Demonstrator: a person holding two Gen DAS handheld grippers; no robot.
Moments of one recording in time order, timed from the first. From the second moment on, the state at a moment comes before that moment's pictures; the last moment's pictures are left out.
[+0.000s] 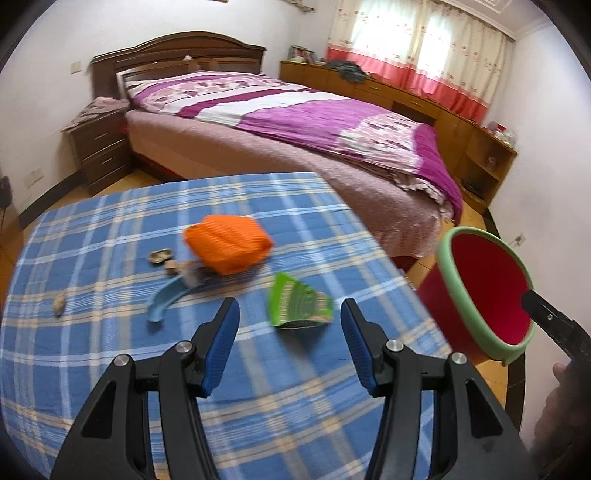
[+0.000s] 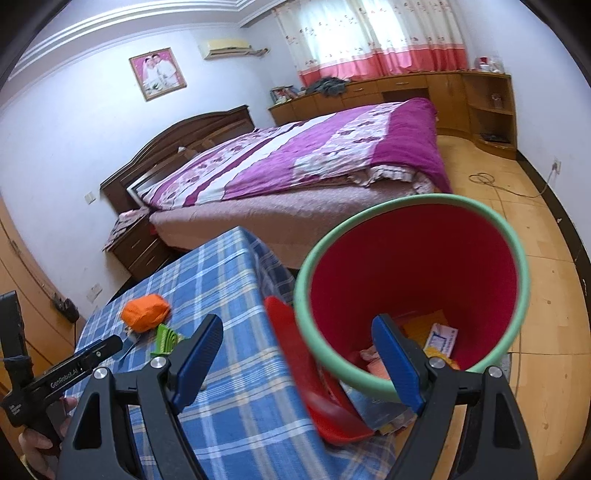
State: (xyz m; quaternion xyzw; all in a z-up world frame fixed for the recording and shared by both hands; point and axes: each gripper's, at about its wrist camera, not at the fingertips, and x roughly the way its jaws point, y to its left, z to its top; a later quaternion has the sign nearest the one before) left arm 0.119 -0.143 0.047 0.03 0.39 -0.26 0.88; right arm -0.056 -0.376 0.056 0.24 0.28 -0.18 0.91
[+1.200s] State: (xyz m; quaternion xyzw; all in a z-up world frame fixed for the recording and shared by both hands) left arm 0.208 -0.092 -0.014 0.08 0.44 -0.17 0.88; right arm 0.038 -0.301 0.025 0.22 0.36 -0.09 0.90
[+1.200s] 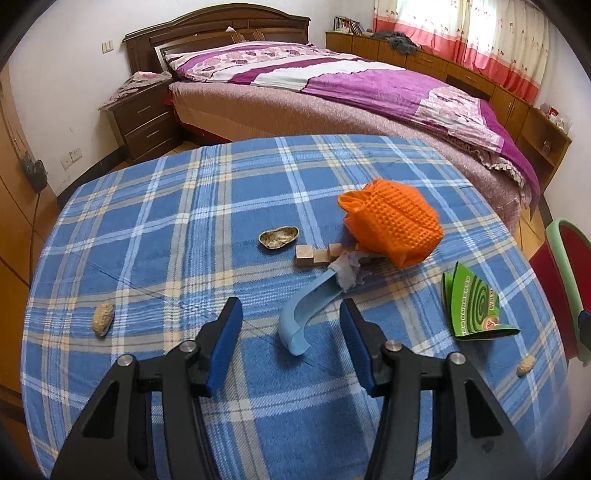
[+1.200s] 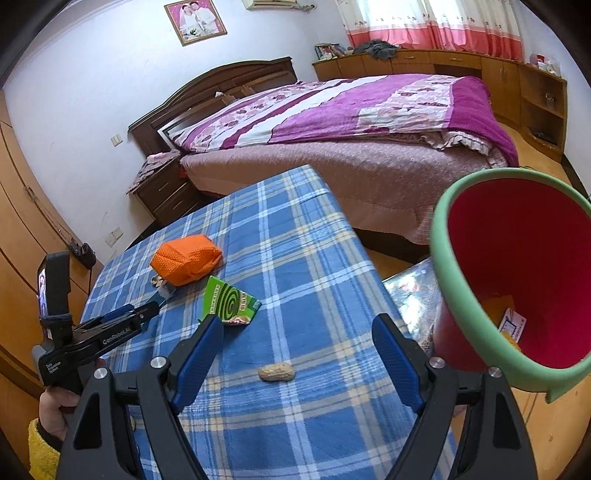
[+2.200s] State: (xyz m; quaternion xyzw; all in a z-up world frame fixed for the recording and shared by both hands) left arm 0.171 -0.045 -0.013 -0.05 0.45 -0.13 0.88; right arm 0.099 -0.246 0.000 0.15 0.42 -0.03 0.90
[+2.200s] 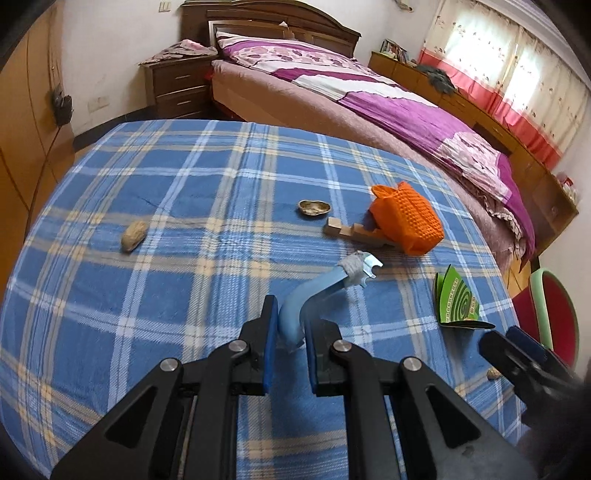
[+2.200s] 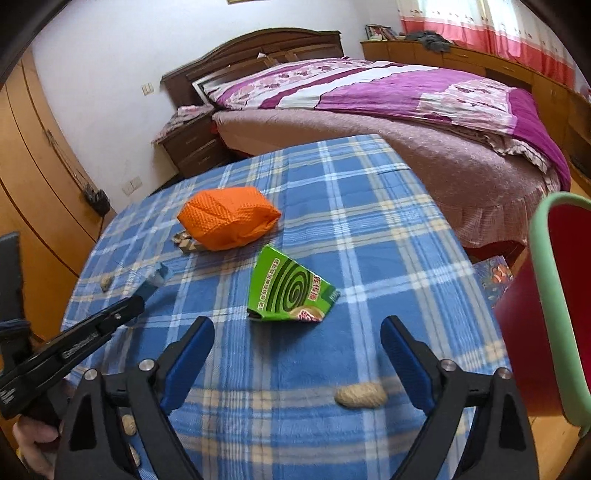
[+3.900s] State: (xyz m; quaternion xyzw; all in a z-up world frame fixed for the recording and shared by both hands) left arm 0.118 -0.086 0.037 -0.04 0.41 -0.21 0.89; right arm 0.010 -0.289 0.058 0.15 0.31 -0.11 0.93
